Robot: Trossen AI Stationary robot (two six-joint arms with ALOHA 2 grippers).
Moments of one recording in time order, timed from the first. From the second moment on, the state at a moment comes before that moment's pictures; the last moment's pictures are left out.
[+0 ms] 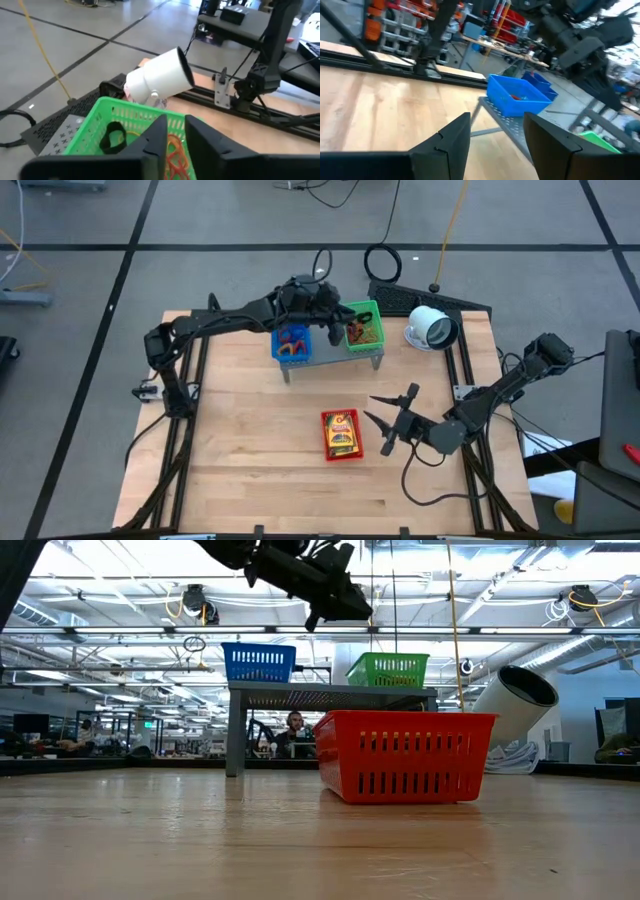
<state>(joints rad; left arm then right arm) 0.39 1.80 1.56 -0.07 0.19 -0.09 0.62 1.23 0.74 0.30 1.09 -0.17</state>
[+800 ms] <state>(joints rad) -0.15 1.47 1.56 -0.51 -0.08 0.05 0.63 1.23 0.74 0.18 0.52 -0.02</state>
